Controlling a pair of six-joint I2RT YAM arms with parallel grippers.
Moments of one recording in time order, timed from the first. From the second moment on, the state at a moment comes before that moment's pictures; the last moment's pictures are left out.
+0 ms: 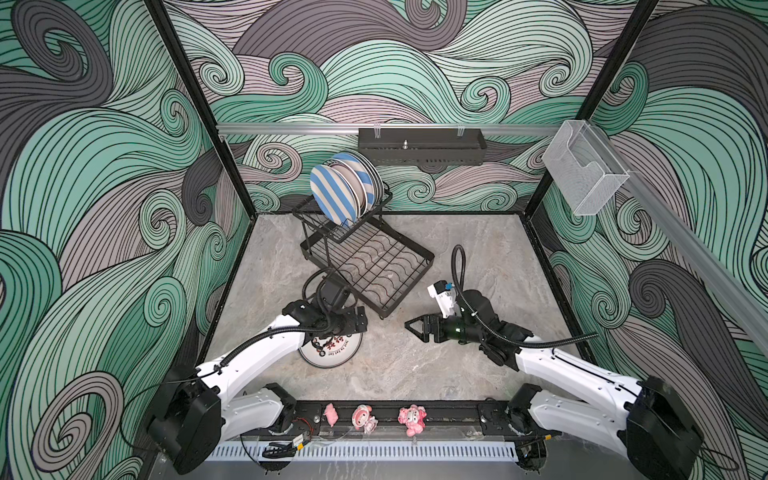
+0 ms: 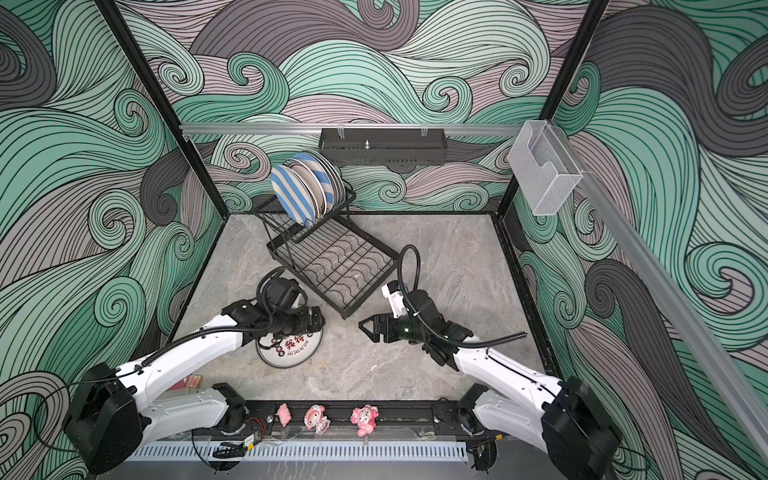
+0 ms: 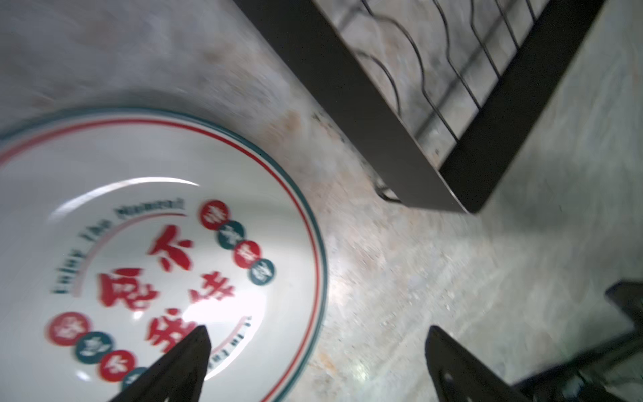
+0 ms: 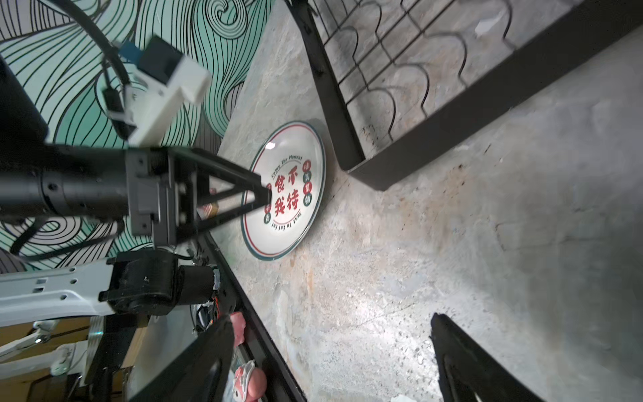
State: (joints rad) left arm -0.52 1.14 0.72 -0.63 0.02 -0.70; right arm 0.77 1.08 0.49 0.00 -0.36 0.64
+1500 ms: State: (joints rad) left arm -0.03 1.09 0.50 -0.45 0.16 -0.62; right arm 1.07 1.97 1.30 -0.40 -0.20 0.49
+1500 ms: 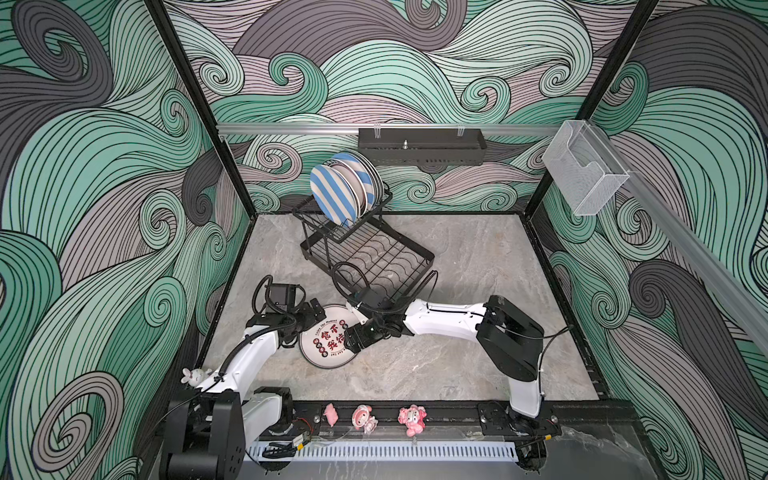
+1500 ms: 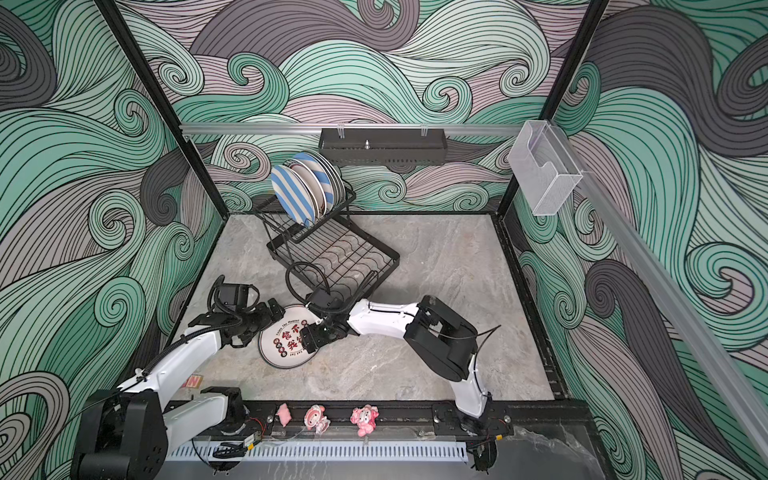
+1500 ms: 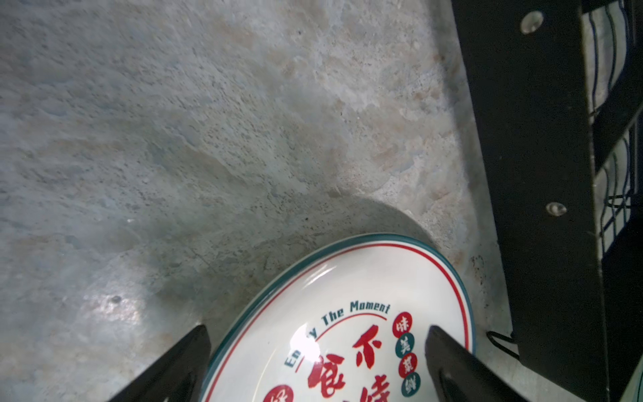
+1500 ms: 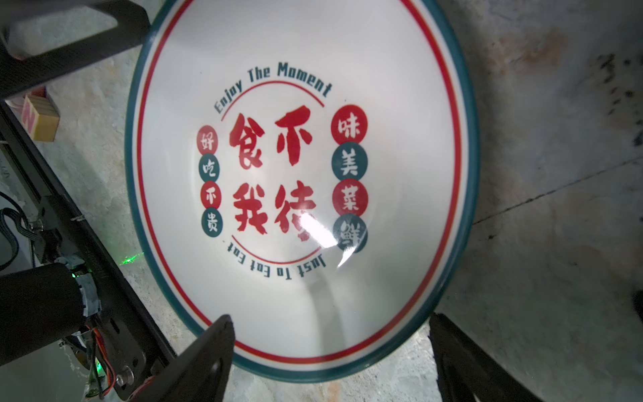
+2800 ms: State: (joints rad) left arm -0.02 0.99 0.41 -0.50 0.18 -0.62; right arm 1.02 1.92 1.12 -0.03 -0.36 0.77
